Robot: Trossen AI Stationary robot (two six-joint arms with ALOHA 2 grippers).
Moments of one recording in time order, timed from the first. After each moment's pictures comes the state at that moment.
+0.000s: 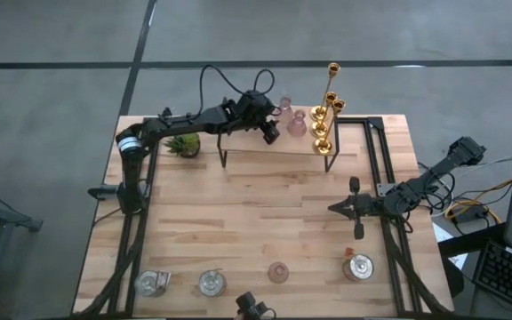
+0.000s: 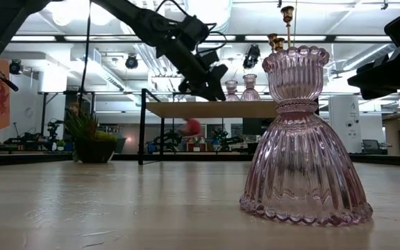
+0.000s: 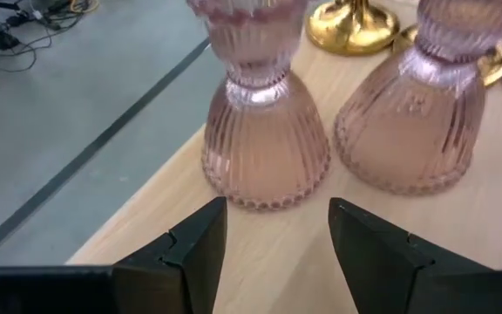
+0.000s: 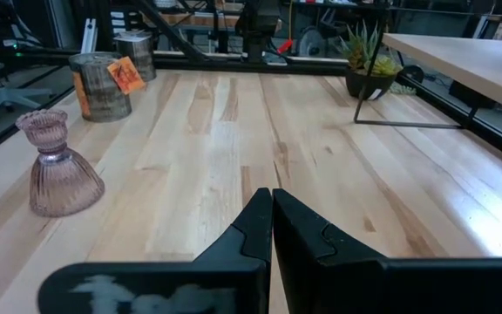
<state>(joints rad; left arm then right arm) 0.46 1.90 1.57 -0.21 -0.15 0.01 0.59 0.38 0.01 0.13 0.60 0.13</state>
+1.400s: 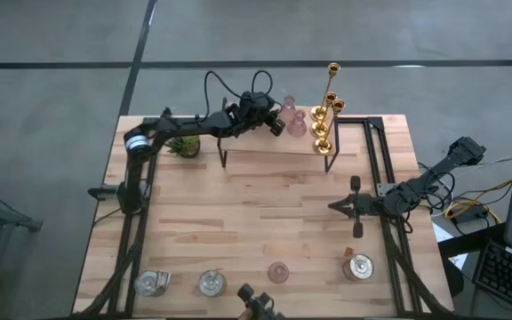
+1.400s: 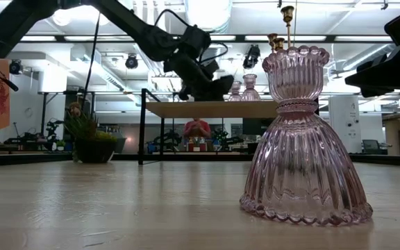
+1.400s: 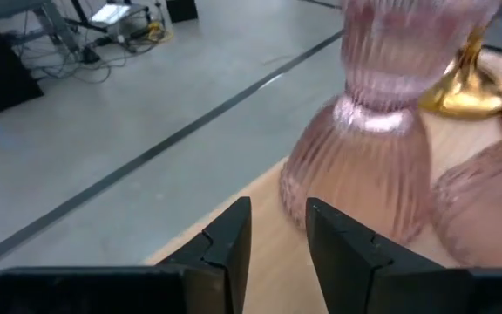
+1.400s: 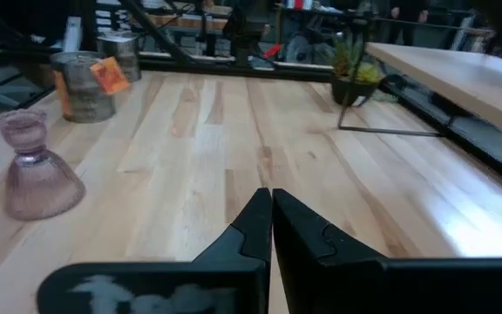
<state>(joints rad) 0.47 1.98 1.53 0.04 -0.32 -0.09 0.59 0.38 0.01 0.13 0.64 0.09</state>
